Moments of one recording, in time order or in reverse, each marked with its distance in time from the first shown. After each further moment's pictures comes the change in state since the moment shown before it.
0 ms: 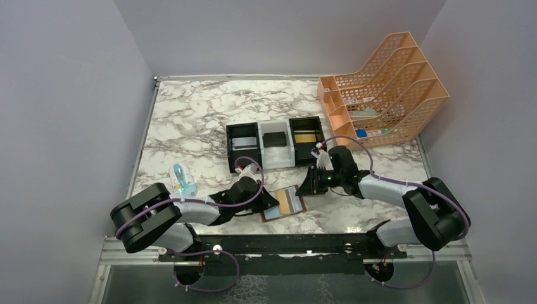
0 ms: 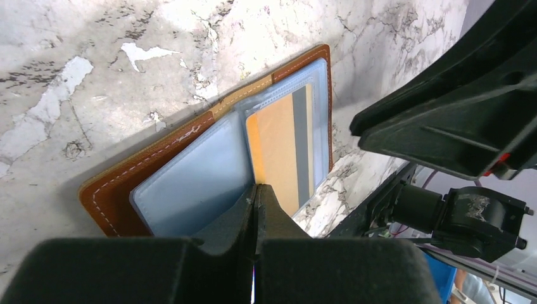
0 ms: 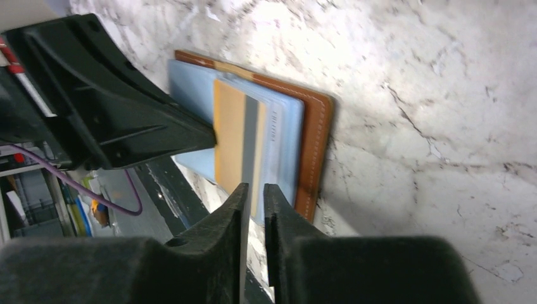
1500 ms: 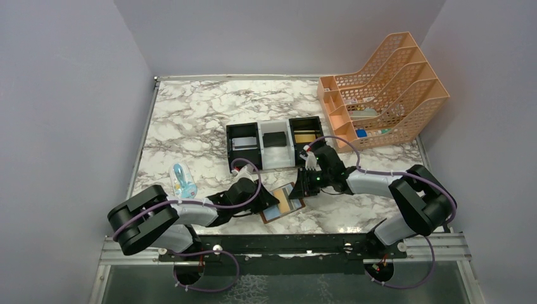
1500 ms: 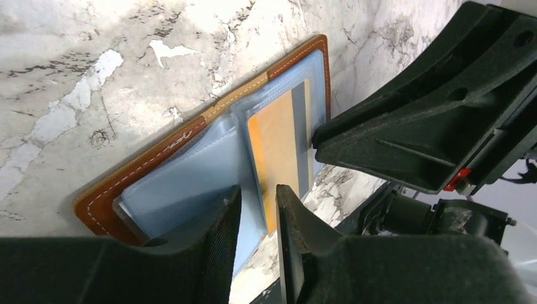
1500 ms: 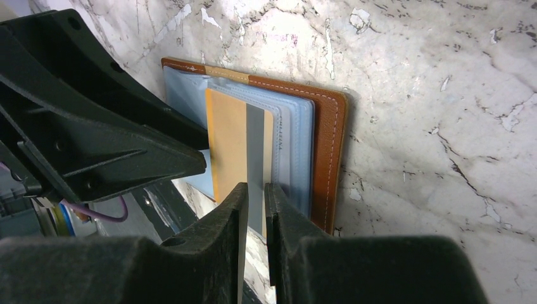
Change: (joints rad) left arm 0.000 -0.040 -0.022 -0.016 -0.029 -0.039; right arm 0.104 0.125 0.102 -0.035 0.089 -0.002
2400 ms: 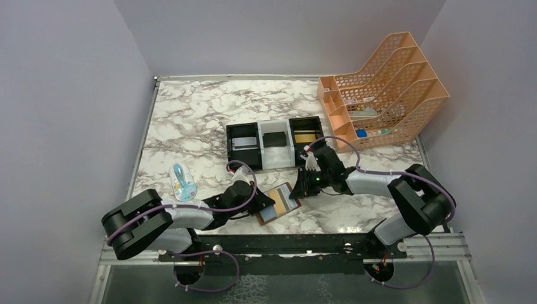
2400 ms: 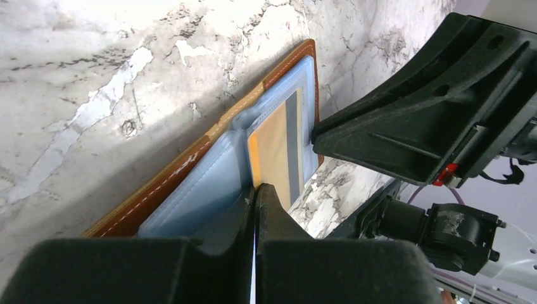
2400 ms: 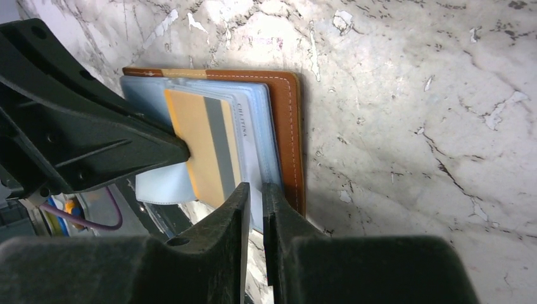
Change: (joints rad) left arm 0.000 -0.021 -0.039 0.039 -0.033 -0.023; right arm 0.004 0.006 -0.003 0.007 0.027 0.008
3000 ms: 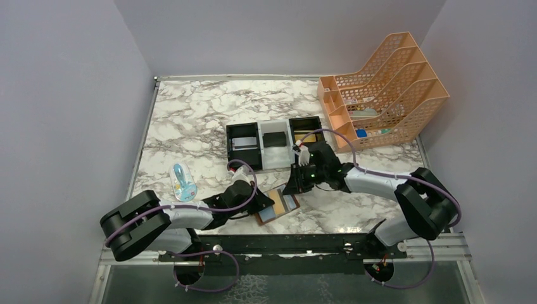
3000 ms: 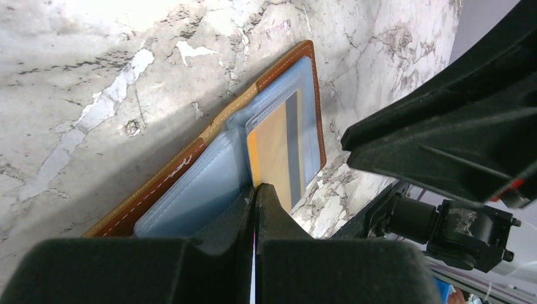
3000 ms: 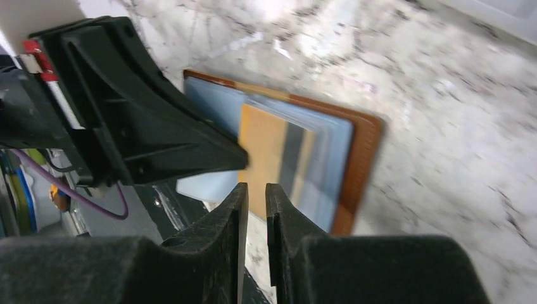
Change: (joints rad) left arm 0.000 -0.043 -0.011 -0.034 -0.005 0.036; right arm 0.053 -0.049 0.073 -0.047 -0.013 -0.061
